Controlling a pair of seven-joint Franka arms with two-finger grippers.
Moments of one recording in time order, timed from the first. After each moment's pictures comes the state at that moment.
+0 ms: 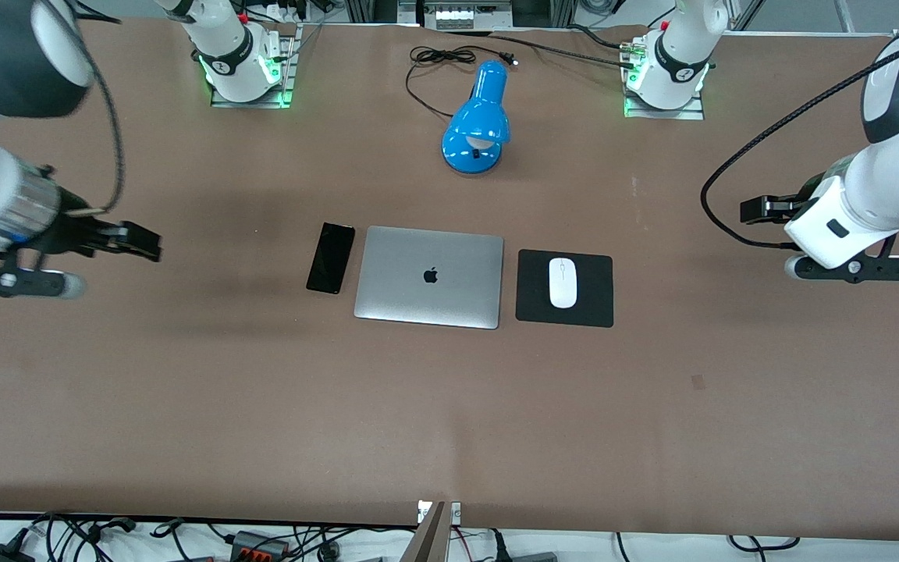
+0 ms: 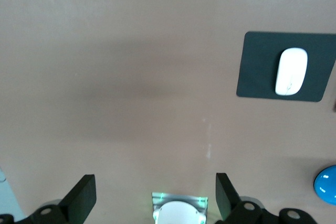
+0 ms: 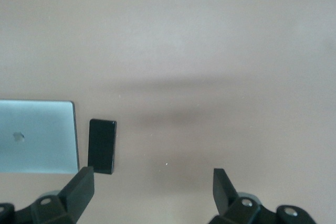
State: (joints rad) left arm 0.11 0.30 -0.29 -1.32 0.17 1.32 -0.15; right arm 0.01 0.30 0.13 -1.28 -0.04 1.53 0.21
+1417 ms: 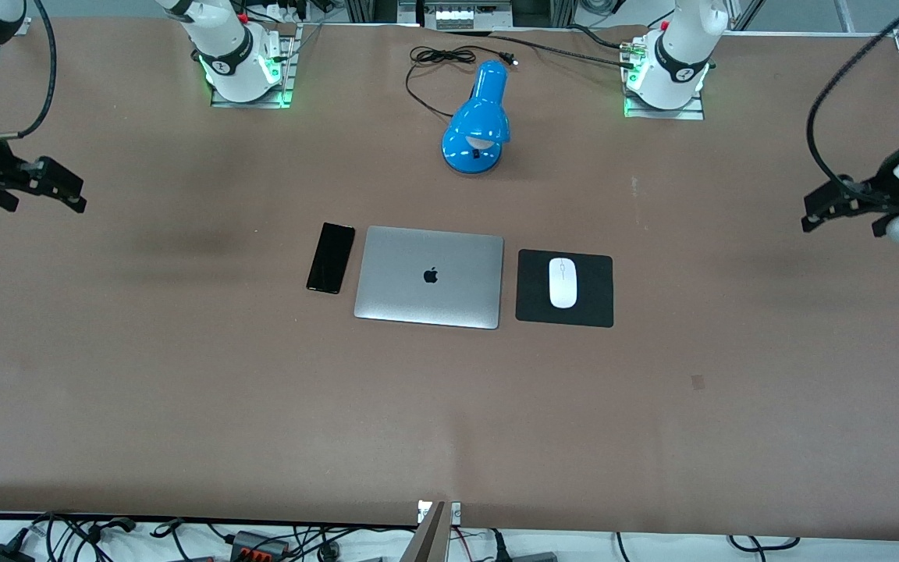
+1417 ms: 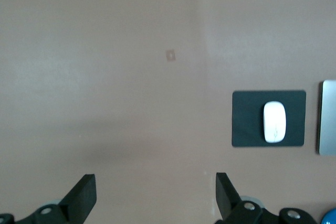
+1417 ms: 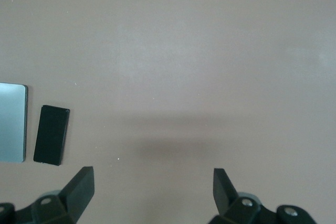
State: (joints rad) left arm -0.03 0.02 0.04 -1.64 0.01 1.67 0.08; right arm -0.05 -0.08 0.01 -1.79 -0.04 1.78 -0.04
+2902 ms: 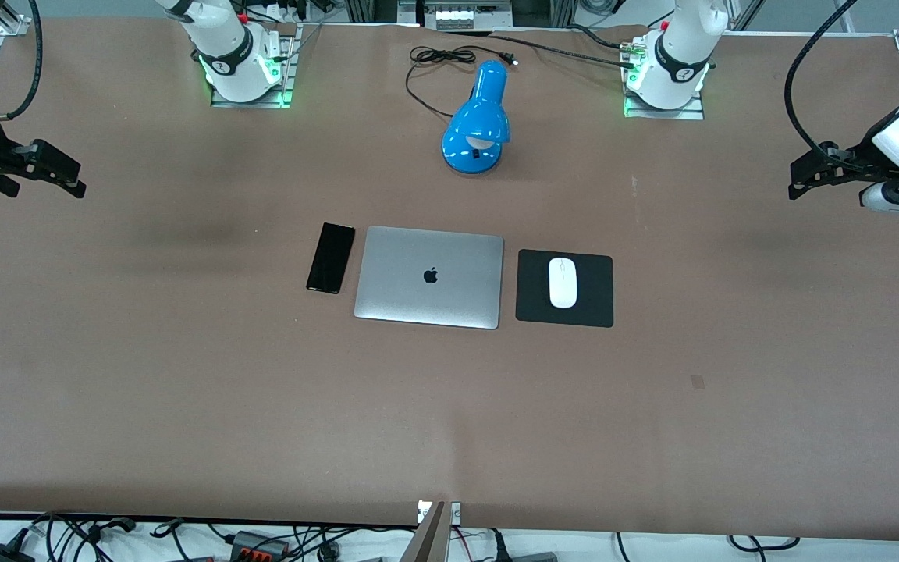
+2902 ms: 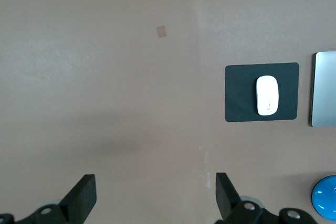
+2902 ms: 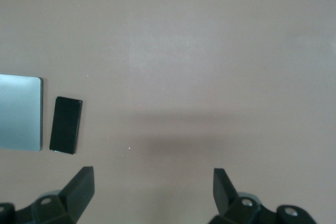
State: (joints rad) left arm -0.04 -0.02 0.02 -1.64 0.01 1.59 0.08; right arm -0.05 -0.08 0.00 -1.77 0.00 1.71 -0.04
